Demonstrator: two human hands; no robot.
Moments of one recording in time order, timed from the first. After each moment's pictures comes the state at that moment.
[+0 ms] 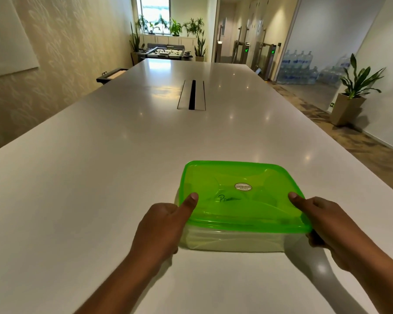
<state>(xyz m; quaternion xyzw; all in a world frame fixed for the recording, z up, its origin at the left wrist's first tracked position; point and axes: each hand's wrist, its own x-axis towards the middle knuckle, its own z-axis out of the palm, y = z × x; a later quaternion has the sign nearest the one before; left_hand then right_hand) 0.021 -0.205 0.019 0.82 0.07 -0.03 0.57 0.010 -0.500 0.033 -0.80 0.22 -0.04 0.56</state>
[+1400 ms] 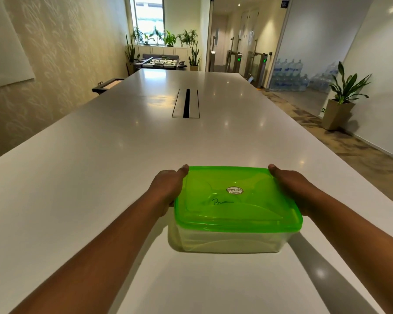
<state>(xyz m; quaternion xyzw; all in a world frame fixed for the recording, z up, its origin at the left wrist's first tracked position) 0.126 -0.223 0.031 0.78 0.09 -0.08 0.62 0.088 -0.496 0.056 -0.80 0.22 0.01 0.56</state>
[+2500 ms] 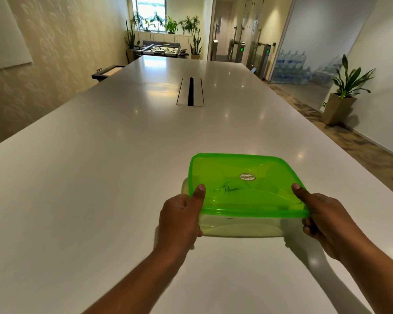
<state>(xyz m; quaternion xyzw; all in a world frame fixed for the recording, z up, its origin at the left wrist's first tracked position) 0.005 -0.224 -0.004 0.75 0.06 0.04 0.65 -0.016 -0.486 0.033 -0.72 0.26 -0.08 0.64</state>
